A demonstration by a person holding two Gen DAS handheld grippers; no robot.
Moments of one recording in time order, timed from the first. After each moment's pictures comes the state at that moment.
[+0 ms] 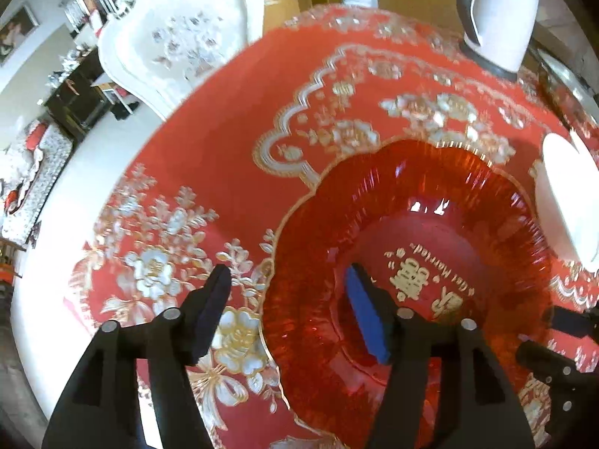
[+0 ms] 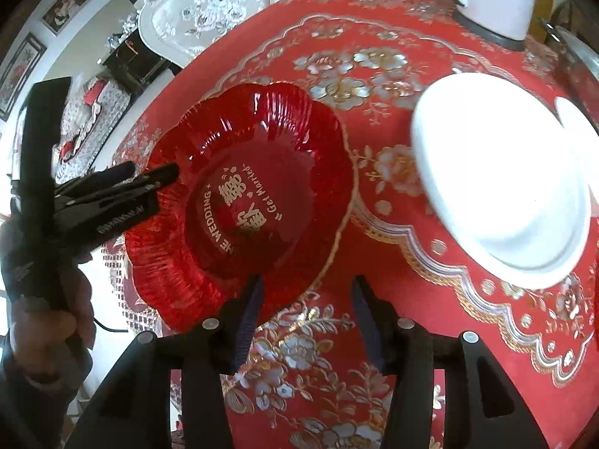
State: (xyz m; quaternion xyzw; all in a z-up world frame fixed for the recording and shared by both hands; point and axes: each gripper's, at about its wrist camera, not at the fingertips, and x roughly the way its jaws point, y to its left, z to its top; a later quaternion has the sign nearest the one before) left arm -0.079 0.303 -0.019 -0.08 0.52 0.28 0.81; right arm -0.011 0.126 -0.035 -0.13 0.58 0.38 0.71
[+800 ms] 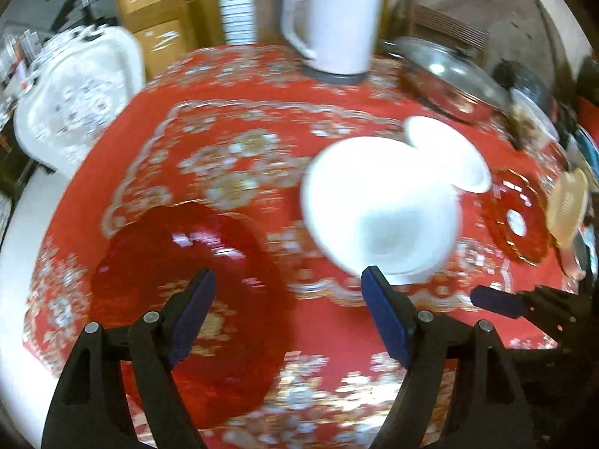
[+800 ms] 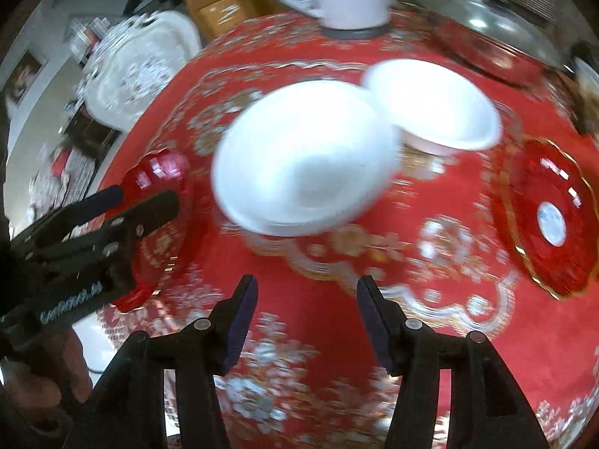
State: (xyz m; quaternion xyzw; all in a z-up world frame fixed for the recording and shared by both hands) left arm -0.010 0.139 0.029 -0.05 0.50 0.11 0.86; right arm 0.034 -0.017 -0.007 -0.04 0.57 0.28 0.77
